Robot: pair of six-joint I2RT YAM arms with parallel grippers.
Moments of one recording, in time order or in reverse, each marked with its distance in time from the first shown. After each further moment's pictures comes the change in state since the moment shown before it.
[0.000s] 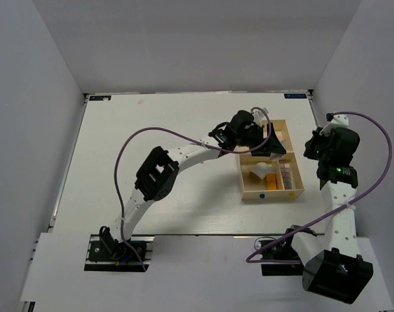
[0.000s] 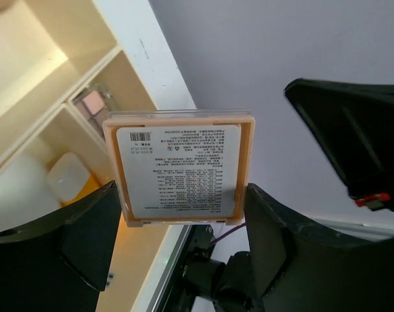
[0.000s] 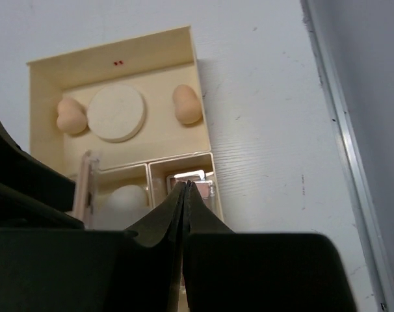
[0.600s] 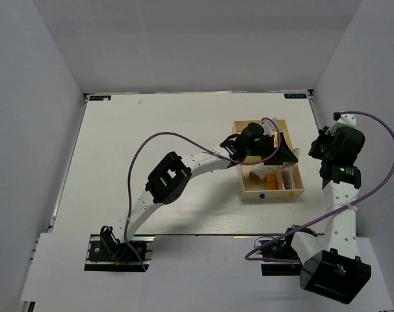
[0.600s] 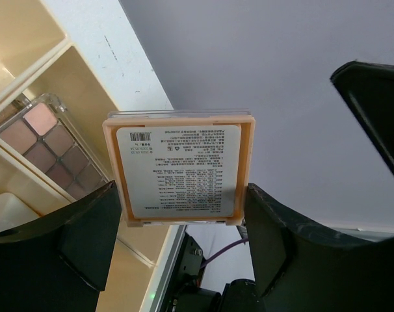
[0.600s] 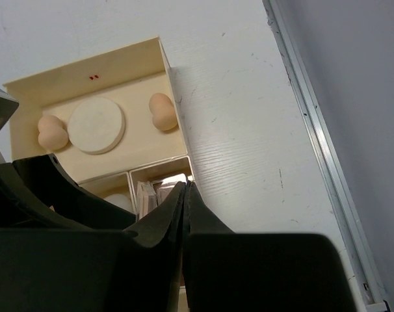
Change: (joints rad) left arm -0.097 0.161 0.074 0.201 -0.027 -0.105; right arm -0.038 -0.004 0.035 -0.029 0.065 0.021
